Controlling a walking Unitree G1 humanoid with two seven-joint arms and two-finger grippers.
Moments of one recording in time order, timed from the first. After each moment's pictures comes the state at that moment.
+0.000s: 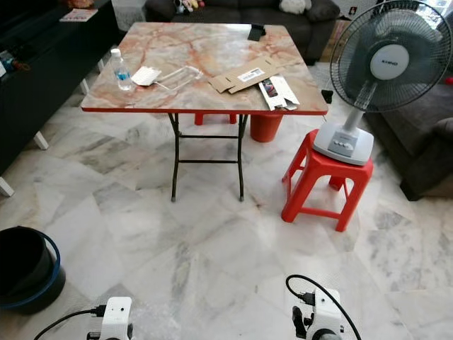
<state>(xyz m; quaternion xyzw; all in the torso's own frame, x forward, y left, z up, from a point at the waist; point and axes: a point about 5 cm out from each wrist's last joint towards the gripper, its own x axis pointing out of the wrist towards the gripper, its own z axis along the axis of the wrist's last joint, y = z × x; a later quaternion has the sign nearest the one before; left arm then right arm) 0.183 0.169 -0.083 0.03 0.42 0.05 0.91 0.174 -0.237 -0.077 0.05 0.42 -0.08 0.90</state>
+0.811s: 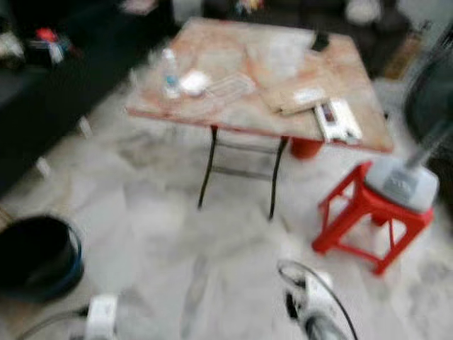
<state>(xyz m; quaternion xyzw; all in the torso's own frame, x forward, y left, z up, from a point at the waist) 0.200 0.194 -0.068 0.04 0.36 0.12 0.92 0.200 -0.221 -0.067 0.05 0.39 -0.05 0.92</state>
